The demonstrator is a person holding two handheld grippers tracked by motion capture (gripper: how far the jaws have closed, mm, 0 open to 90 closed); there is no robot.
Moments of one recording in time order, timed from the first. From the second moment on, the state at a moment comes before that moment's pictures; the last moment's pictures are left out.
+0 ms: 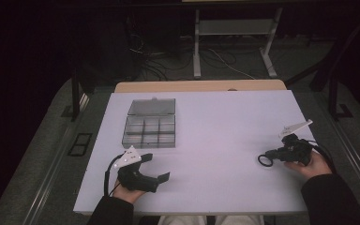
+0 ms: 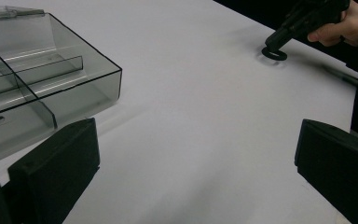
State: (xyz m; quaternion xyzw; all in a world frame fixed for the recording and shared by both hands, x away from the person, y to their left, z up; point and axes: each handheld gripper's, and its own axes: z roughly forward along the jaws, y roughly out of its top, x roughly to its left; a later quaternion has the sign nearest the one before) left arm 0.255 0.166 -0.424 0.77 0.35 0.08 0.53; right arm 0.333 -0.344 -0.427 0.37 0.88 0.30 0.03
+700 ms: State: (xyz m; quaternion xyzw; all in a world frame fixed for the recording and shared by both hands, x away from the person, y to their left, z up) left arm 0.255 0.166 -0.425 0.77 0.34 0.08 0.53; right arm 0.336 -0.340 -0.416 0.38 0.86 0.35 0.03
